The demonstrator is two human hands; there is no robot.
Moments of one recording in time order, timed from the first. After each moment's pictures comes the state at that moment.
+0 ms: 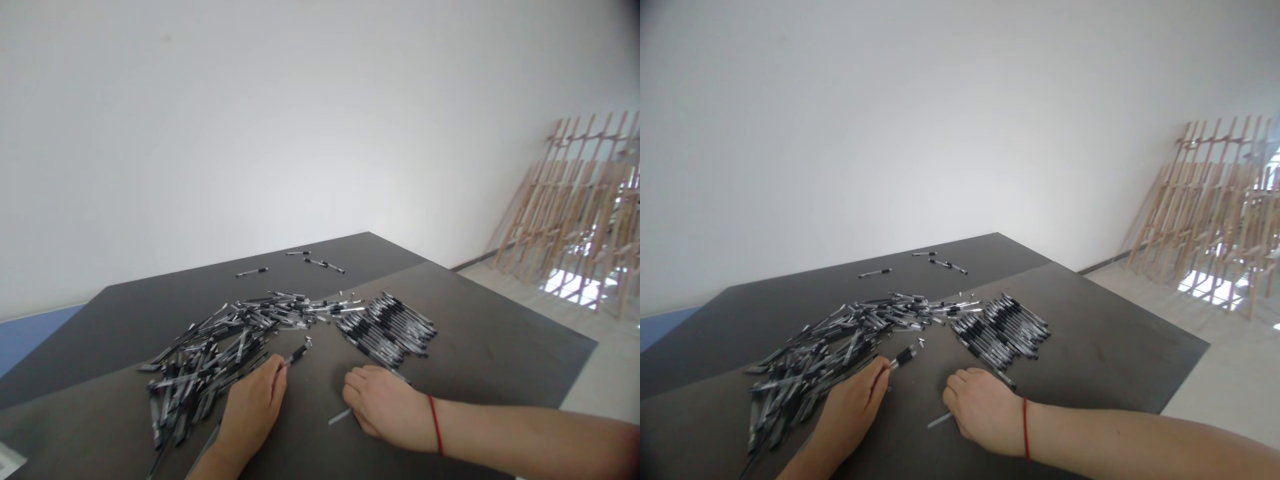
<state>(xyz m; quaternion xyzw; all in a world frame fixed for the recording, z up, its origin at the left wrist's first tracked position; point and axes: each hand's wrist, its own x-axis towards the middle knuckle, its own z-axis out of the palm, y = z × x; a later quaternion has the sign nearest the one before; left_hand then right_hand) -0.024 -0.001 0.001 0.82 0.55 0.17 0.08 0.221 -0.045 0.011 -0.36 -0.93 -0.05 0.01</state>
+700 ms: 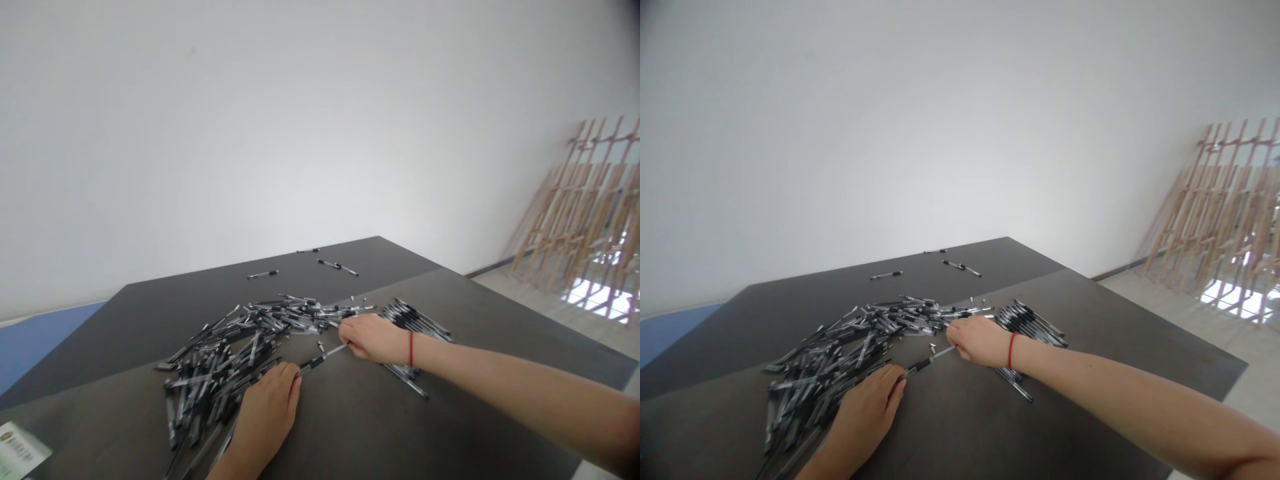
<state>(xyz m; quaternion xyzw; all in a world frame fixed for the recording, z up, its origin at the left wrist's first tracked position) -0.022 -0.002 0.001 0.83 0.55 0.12 0.04 0.227 0.049 0.049 -0.37 -0.93 -0.01 0.03</state>
